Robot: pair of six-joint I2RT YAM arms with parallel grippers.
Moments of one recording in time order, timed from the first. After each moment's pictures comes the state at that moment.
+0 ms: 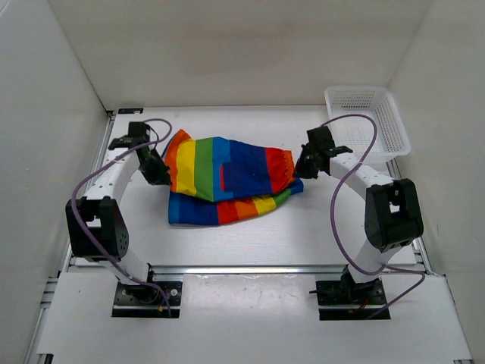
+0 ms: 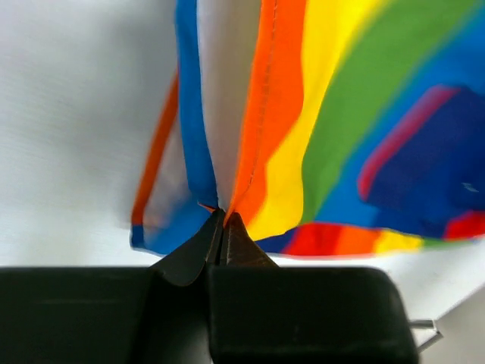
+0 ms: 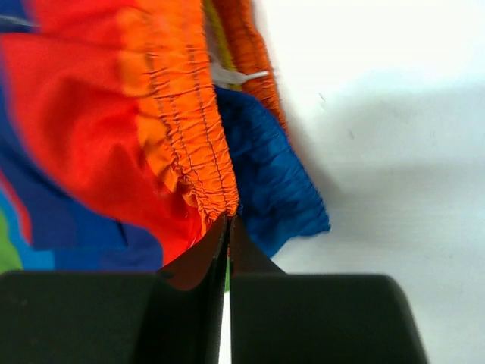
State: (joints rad) left arm -0.01 1.60 1.24 -0.87 0.13 -0.59; right arm 0.31 1.70 1.14 -0.43 -0.09 0.59
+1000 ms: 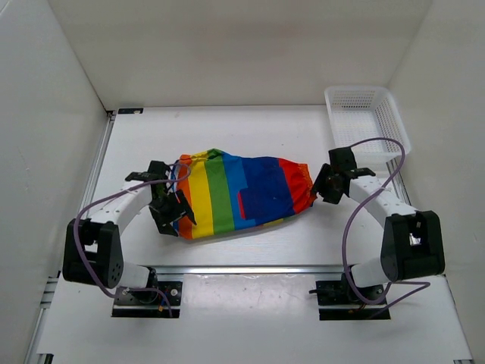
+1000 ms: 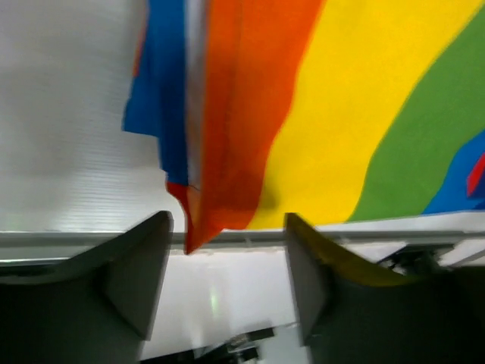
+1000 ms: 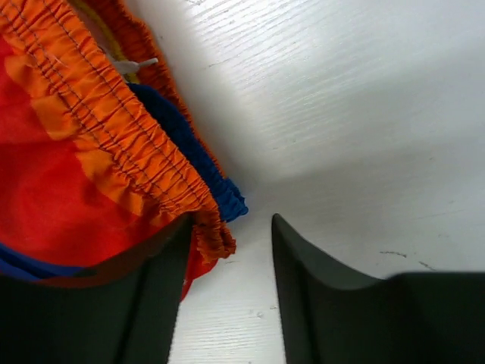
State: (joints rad) left arm -0.16 1.38 0.82 -0.90 0.26 -0.63; right arm 0.20 1.42 0.87 -0.50 0.01 0.62
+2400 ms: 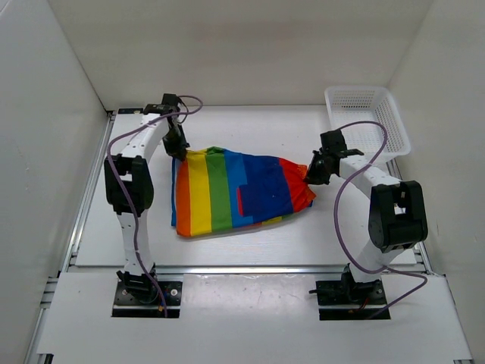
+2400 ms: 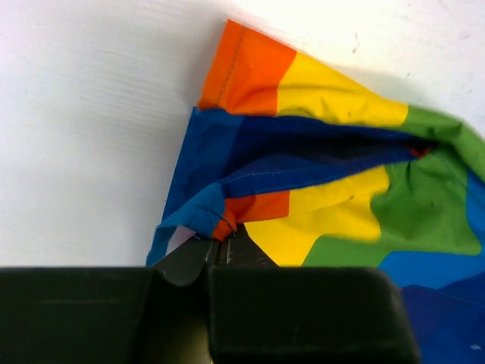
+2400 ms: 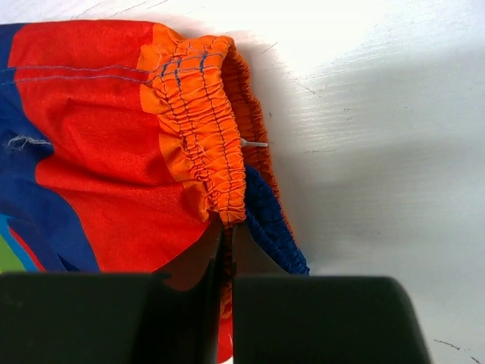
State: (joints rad) left arm -0.16 2.13 1.91 -1.05 -0.06 -0.43; right arm 0.20 1.68 1.10 -0.48 -0.13 0.52
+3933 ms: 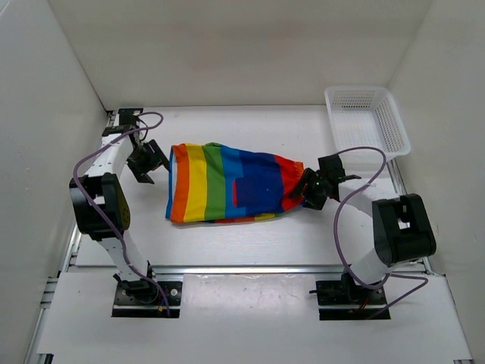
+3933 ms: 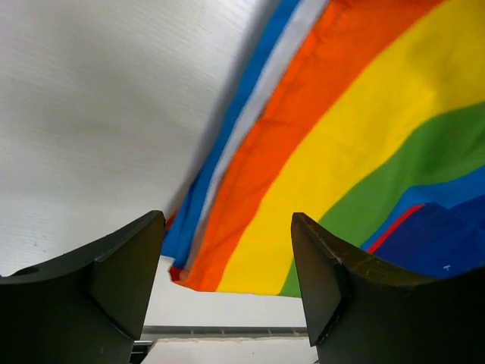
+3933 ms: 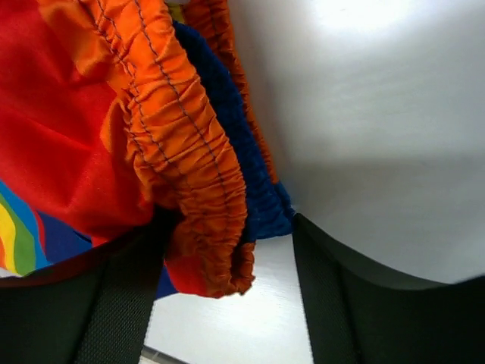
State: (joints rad) left arm 0.10 1.81 1.47 -0.95 0.16 -0.48; right arm 0.24 1.54 0.77 -0.26 -0.24 0.70
